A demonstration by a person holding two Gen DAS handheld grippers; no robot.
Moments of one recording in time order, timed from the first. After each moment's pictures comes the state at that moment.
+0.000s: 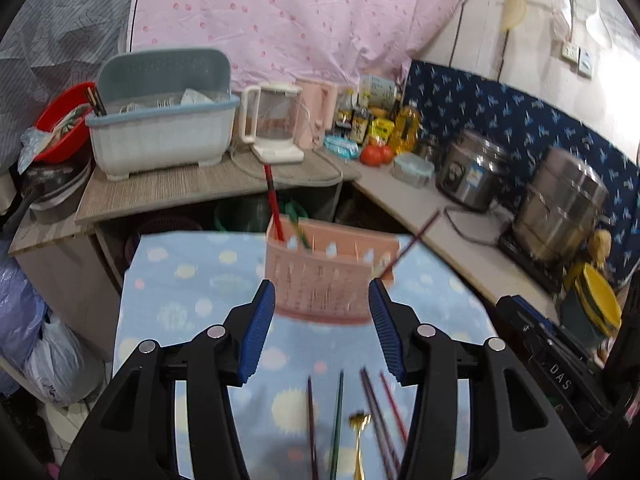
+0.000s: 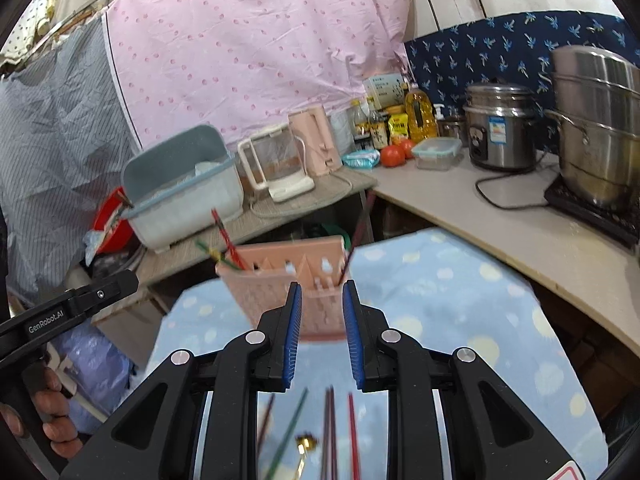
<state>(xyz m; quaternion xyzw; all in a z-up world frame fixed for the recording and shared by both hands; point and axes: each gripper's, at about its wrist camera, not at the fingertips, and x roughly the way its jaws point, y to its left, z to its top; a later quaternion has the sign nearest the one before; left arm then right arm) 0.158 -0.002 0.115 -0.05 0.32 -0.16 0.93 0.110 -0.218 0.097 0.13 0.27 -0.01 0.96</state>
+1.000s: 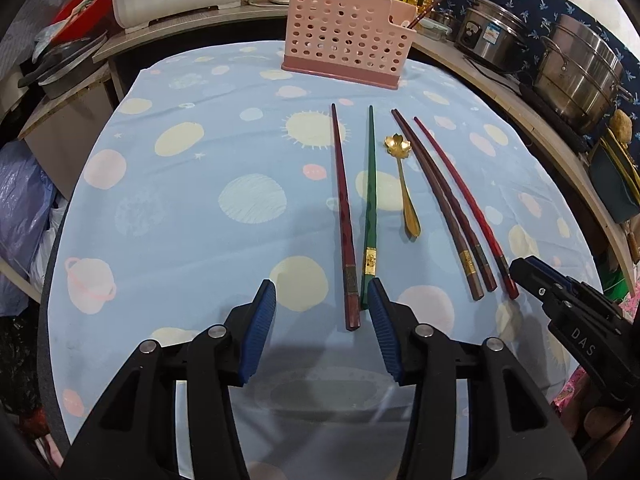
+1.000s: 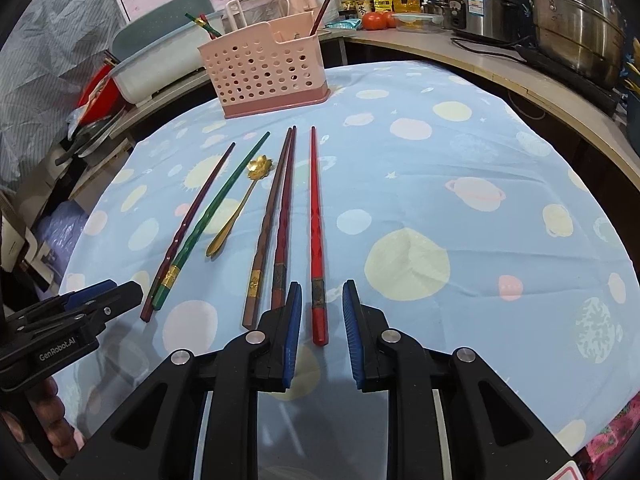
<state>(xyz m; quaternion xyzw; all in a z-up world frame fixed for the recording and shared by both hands) 0.022 0.010 -0.068 -0.01 0.48 -0.14 0.87 -0.022 -0.195 -0.067 0.10 0.44 -0.01 0.89</state>
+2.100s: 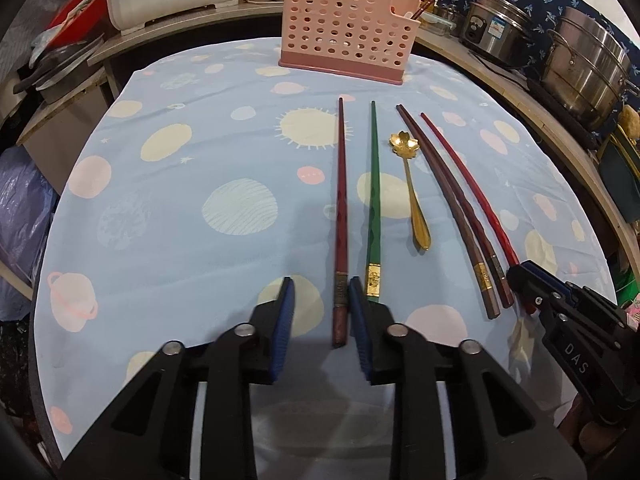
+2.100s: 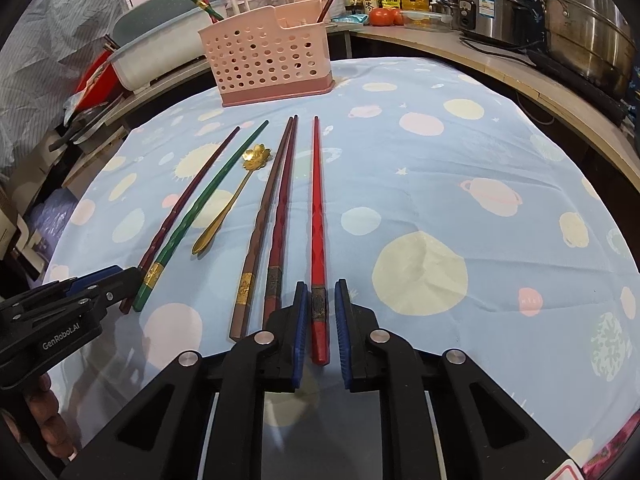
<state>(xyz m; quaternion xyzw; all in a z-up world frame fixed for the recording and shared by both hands) 0.038 -0.002 -0.079 0.00 0.48 -0.13 0.87 -0.007 -0.190 -0.081 0.07 0.44 -0.01 0.89</state>
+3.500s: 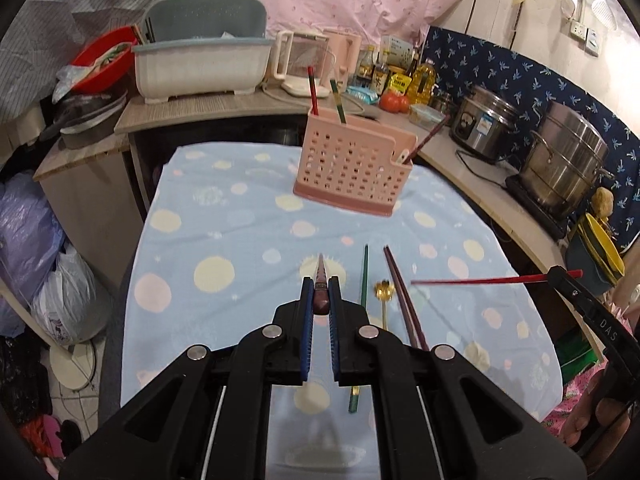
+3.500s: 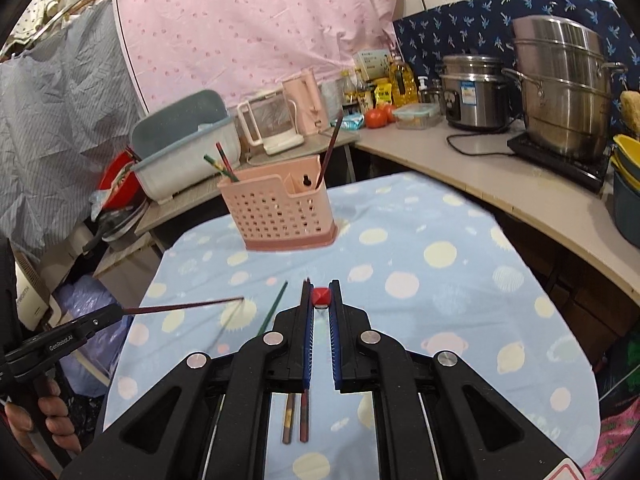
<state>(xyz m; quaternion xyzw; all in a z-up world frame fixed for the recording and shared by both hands) 0.058 0.040 0.050 -0.06 0.37 -0.14 0.92 -0.002 -0.226 0.059 0.12 0.29 -0.01 0.95</state>
